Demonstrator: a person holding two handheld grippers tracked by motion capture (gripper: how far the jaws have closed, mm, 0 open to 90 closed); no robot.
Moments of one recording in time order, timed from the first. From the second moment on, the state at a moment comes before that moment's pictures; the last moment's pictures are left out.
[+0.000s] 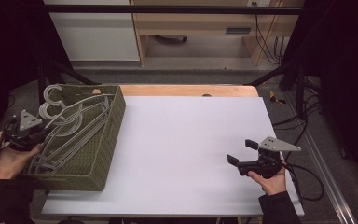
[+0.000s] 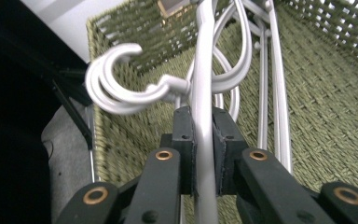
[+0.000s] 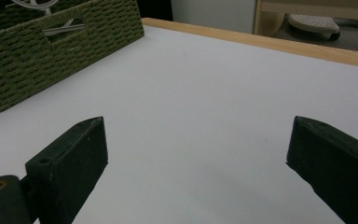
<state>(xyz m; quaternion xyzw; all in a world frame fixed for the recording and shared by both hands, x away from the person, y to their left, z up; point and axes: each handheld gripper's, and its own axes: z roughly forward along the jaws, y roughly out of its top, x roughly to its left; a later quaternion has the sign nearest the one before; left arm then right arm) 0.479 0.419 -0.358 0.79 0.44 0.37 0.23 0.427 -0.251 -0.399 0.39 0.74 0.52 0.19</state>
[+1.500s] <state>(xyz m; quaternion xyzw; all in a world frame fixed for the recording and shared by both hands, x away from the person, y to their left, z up) 0.446 0.379 -0.345 0.72 0.46 0.29 0.42 0.427 -0.251 -0.398 0.39 0.73 0.52 0.20</state>
